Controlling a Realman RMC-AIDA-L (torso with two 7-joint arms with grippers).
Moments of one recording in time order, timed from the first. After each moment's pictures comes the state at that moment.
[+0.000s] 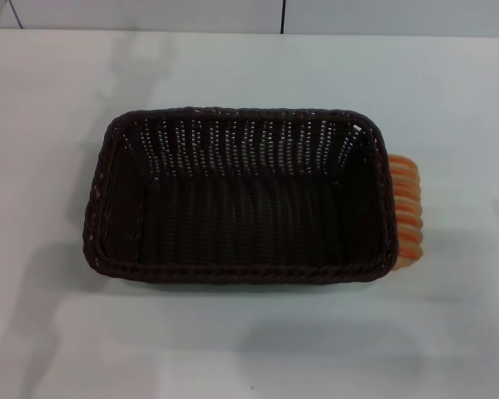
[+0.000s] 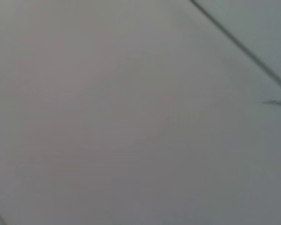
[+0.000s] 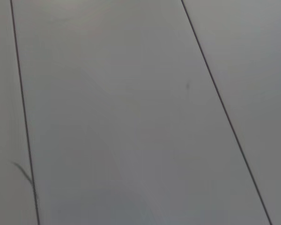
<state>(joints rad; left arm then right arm) -0.22 -2.06 -1.34 -1.48 2.00 0.32 1.56 0.21 2.08 0.09 0.37 -1.54 -1.75 0.13</state>
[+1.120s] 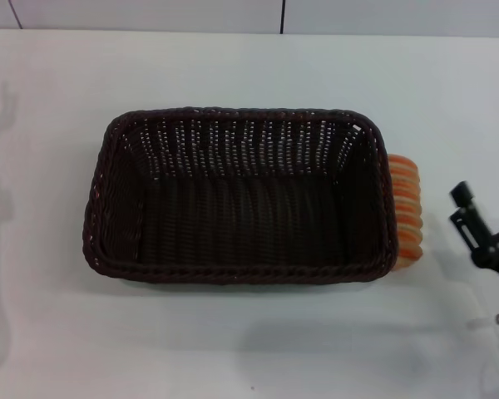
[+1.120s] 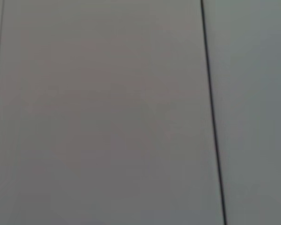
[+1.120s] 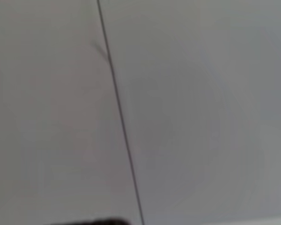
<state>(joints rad) -0.27 -2.05 -1.47 -0.57 2.49 1.04 0.18 0.21 2.09 -0.14 0.34 -1.58 -1.53 0.13</state>
